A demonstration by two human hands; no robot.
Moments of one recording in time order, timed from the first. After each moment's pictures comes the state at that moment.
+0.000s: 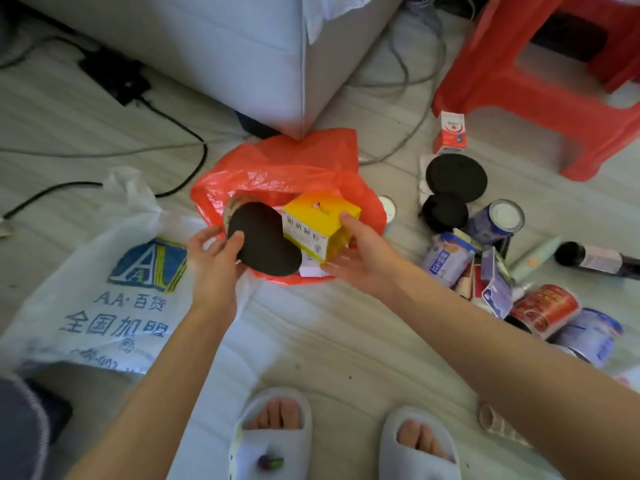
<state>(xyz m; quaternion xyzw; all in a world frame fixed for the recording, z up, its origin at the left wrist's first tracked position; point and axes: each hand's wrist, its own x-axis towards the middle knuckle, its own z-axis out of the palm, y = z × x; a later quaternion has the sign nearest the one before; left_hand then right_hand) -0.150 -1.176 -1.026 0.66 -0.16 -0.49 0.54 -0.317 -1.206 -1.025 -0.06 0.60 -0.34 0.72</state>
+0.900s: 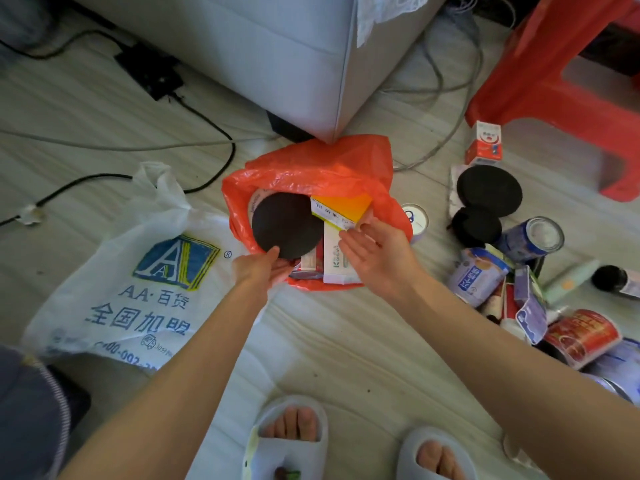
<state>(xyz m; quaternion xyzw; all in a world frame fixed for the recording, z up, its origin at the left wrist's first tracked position) -0.133 -1.208 -1.093 0.74 -0.05 -0.56 0.37 -0.296 -1.220 -1.027 0.00 0.52 -0.45 0.73</state>
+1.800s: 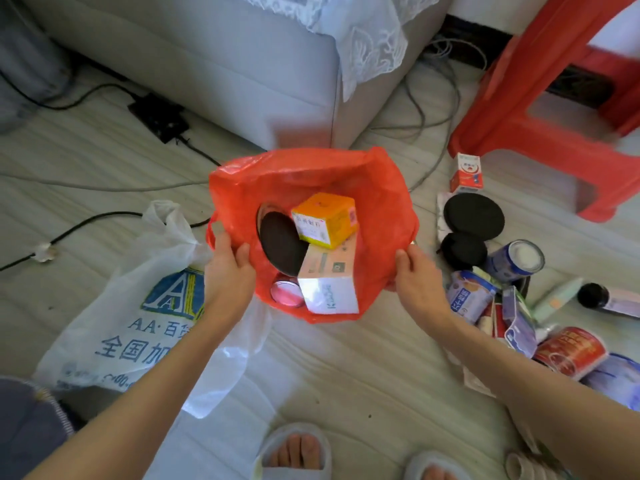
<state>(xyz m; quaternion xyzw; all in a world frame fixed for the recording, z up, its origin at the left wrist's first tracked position) -0.107 -1.203 -1.031 0.77 -0.47 -0.24 0.34 -0.340 -1.208 -1.031 -0.47 0.75 -0.29 0.37</state>
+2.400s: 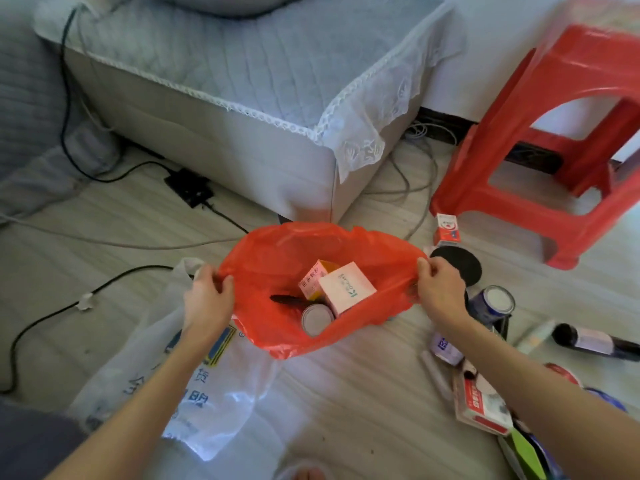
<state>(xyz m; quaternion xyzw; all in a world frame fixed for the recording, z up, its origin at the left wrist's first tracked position) -0.067 -1.195 -0.951 0.79 -0.47 -0.23 0.32 -0.361 -1.222 -0.943 -0.46 0.77 -0.33 0.27</state>
